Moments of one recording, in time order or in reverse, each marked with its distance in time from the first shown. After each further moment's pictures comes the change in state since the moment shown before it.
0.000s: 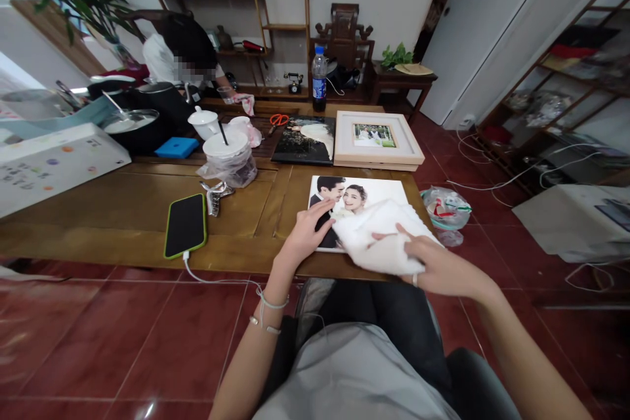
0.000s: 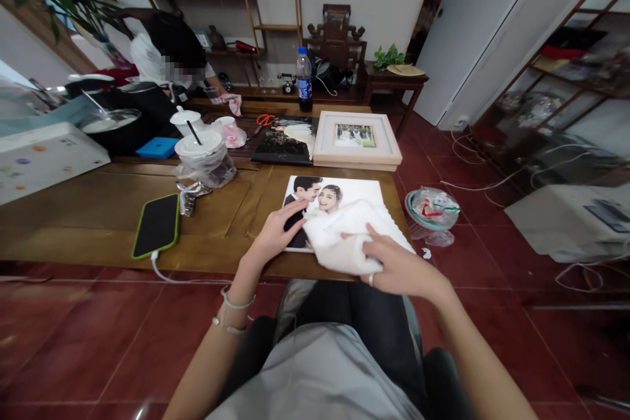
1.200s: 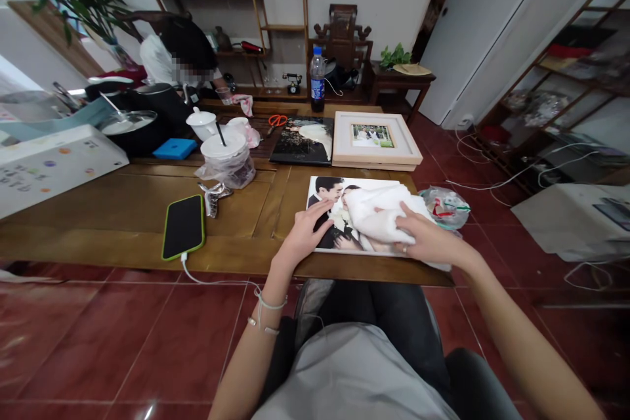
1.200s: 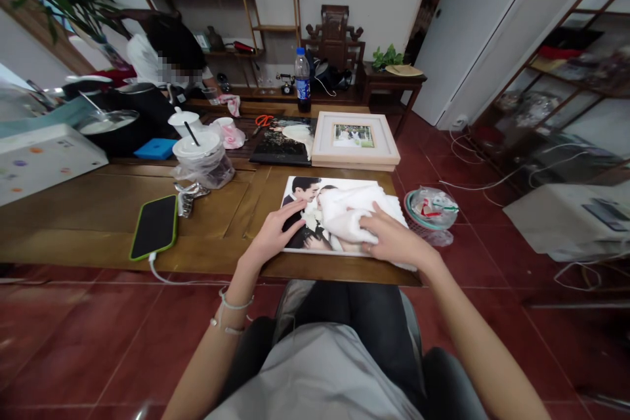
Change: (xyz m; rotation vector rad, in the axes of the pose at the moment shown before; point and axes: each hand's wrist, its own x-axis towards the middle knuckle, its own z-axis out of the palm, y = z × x) left_hand 0.000 -0.001 0.000 0.016 -0.029 -0.011; right_hand 0.030 0.022 -0.015 -0.157 0.053 -0.002
